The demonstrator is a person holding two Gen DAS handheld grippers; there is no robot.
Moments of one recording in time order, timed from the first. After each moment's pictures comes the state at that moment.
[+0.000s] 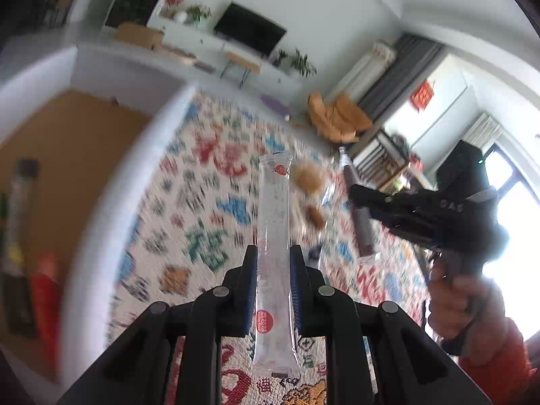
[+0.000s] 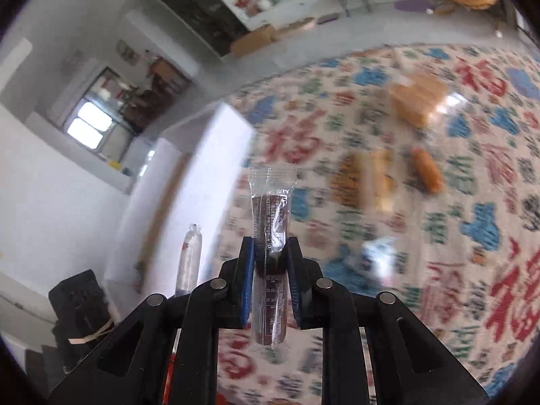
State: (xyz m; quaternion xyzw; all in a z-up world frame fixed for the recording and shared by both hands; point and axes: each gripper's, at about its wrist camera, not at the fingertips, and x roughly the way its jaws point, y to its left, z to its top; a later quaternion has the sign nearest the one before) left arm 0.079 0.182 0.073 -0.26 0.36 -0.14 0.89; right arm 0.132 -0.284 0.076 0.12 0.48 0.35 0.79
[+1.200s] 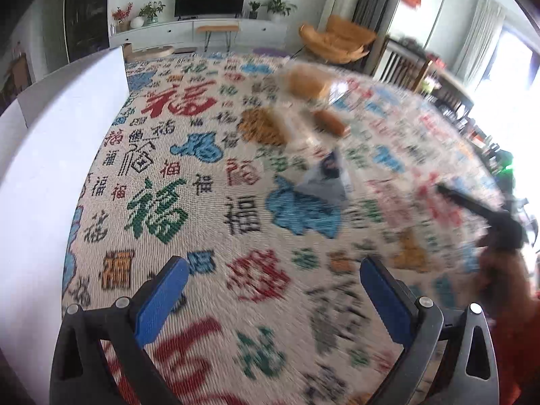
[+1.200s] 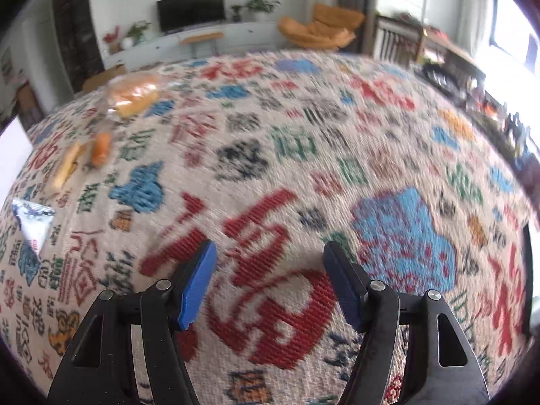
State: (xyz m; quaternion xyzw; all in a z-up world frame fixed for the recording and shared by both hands) left arm 0.126 0.017 -0.022 -0.02 0.47 -0.11 0.88; right arm 0.121 -0.505 -0.046 0.02 0.41 0.00 0.91
